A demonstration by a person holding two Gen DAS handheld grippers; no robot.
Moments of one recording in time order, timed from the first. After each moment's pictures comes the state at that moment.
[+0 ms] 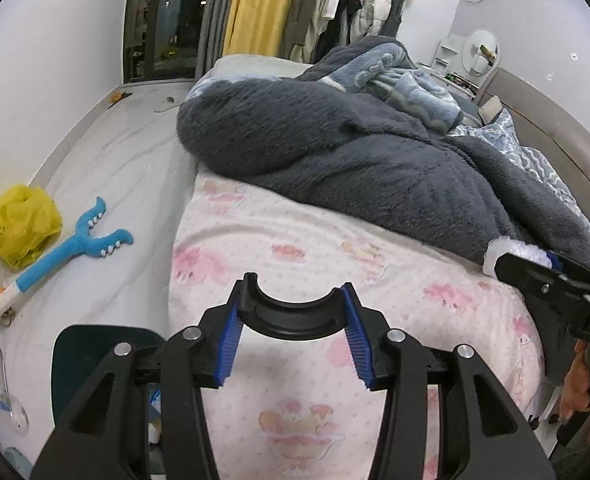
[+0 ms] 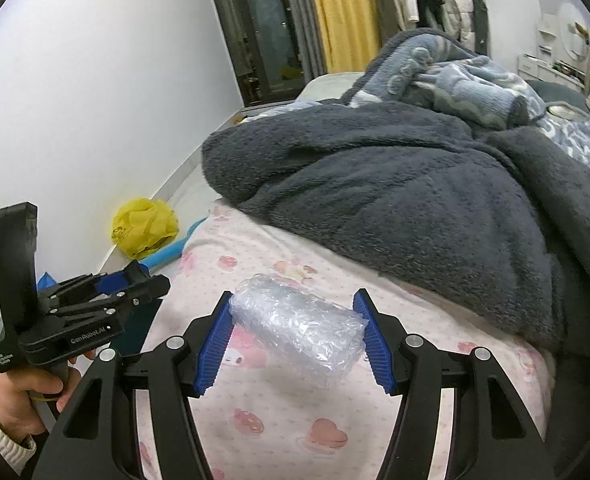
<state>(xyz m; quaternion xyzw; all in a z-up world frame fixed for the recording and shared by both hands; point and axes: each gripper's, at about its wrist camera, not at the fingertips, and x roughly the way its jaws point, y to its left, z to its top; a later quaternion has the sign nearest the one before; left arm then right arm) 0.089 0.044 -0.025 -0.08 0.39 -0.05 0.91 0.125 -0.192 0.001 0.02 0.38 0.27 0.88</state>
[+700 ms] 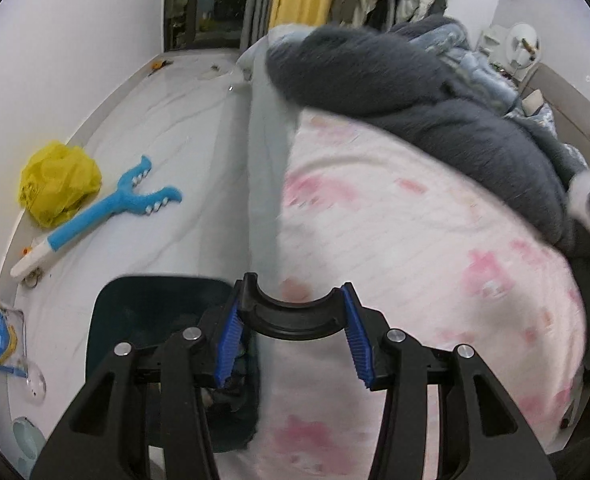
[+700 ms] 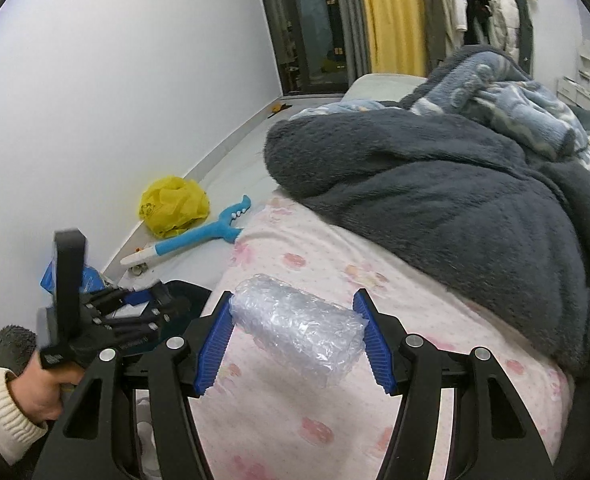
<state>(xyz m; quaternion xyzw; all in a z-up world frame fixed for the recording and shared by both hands) 0.060 0.126 -0.080 -0.10 0.44 0.01 0.89 0.109 -0.127 0.015 -0.02 0.38 0.32 0.87</state>
